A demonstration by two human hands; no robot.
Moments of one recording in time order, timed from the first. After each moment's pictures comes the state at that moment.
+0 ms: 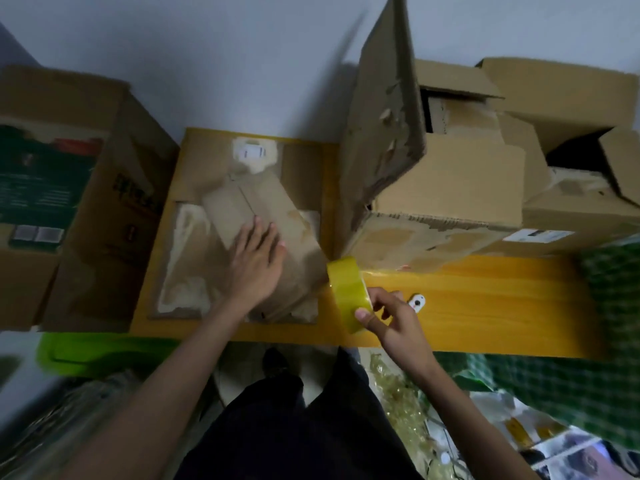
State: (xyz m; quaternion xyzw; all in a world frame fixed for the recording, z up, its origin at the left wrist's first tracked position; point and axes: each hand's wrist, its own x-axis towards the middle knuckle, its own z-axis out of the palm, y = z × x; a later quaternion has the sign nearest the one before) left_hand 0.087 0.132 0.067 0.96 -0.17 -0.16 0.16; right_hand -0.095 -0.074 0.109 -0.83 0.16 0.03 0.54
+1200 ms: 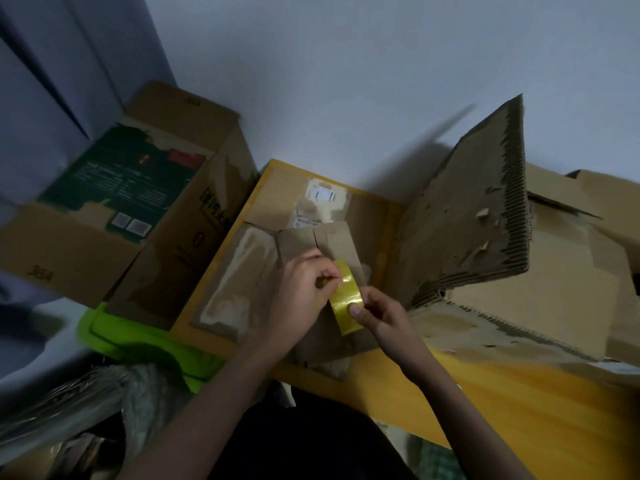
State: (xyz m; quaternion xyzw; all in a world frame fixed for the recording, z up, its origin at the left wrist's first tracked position) left_hand 0.099 0.159 0.156 0.89 -0.16 0.01 0.43; right_hand 0.047 -0.023 0.139 -0.79 0.03 0.16 0.60
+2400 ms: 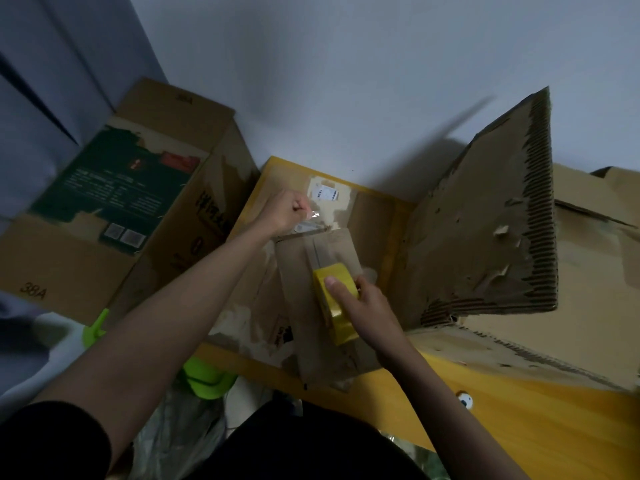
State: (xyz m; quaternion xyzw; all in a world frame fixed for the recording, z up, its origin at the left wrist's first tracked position) left_hand 0.301 0.181 0.088 0.91 -0.08 -0.16 0.38; right_hand 0.100 0.017 0.174 -0.79 0.19 0.20 0.55
